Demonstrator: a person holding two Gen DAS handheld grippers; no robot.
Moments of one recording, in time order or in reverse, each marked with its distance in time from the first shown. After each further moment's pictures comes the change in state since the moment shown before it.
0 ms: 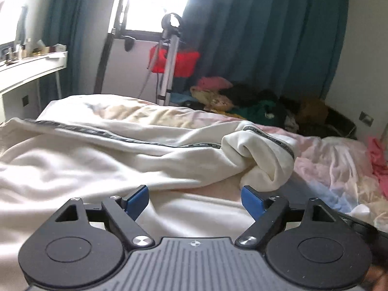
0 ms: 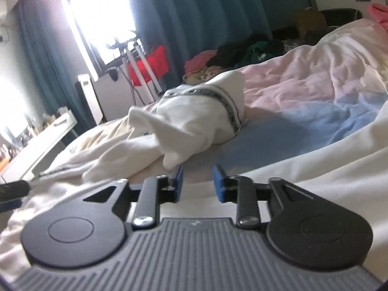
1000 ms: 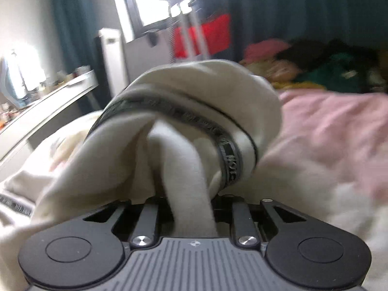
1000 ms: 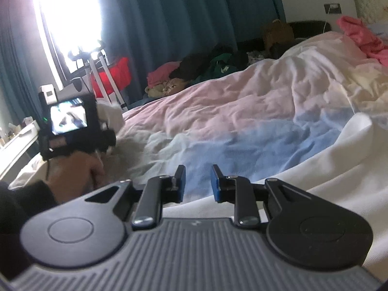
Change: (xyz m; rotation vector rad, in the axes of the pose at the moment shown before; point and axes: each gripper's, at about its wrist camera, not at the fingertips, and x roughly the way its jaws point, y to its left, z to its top) left arm 0.330 -0.134 0.068 0.196 0.075 0.404; right arm 0.006 -0.030 0.021 0.029 -0.065 -0.190
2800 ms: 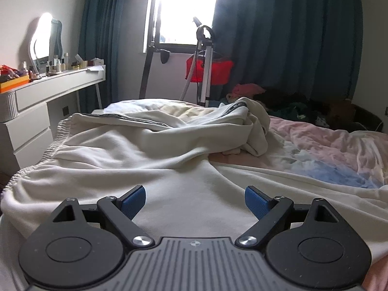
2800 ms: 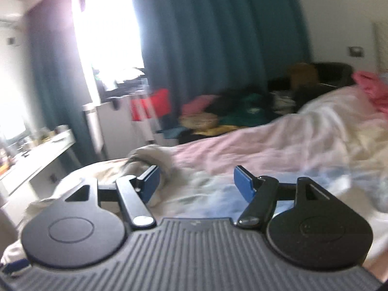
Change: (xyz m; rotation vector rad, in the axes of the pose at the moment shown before) left arm -0.333 0.272 -0.198 -0.179 -0.128 -0.185; right arm -0.142 0.052 0.052 -0.144 -0.134 0.136
